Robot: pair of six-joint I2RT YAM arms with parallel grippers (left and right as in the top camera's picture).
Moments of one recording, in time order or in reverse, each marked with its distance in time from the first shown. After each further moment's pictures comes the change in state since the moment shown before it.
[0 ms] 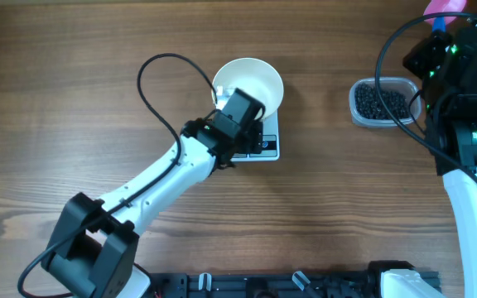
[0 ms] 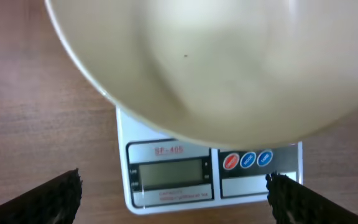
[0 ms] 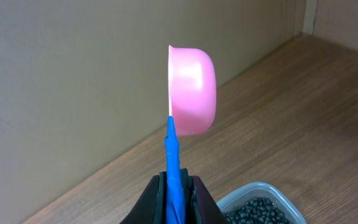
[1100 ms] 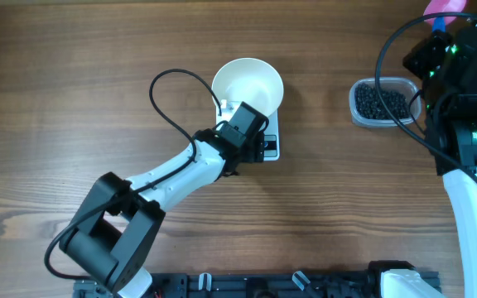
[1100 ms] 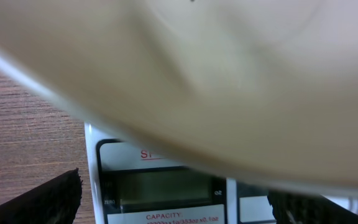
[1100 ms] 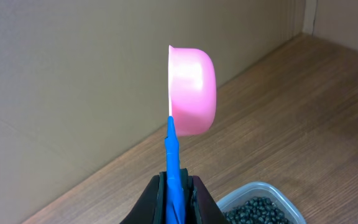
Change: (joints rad) left arm -0.016 0.108 -0.097 0.152 0.006 -0.052; right arm 0.000 0.000 0.000 -0.001 0.000 0.000
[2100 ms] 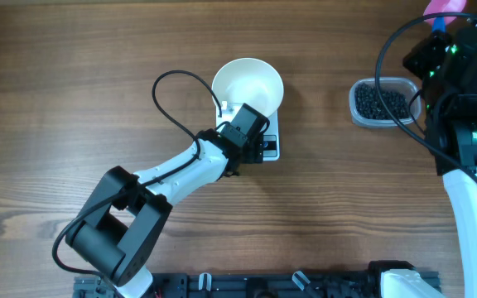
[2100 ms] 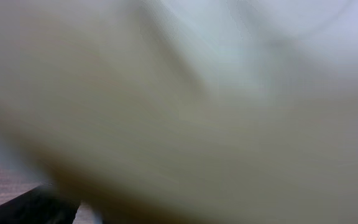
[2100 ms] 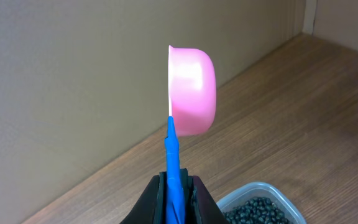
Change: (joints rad) left arm 0.000 0.036 0.000 0.009 -0.018 -0.003; right arm 0.000 0.000 0.000 0.000 0.000 0.000
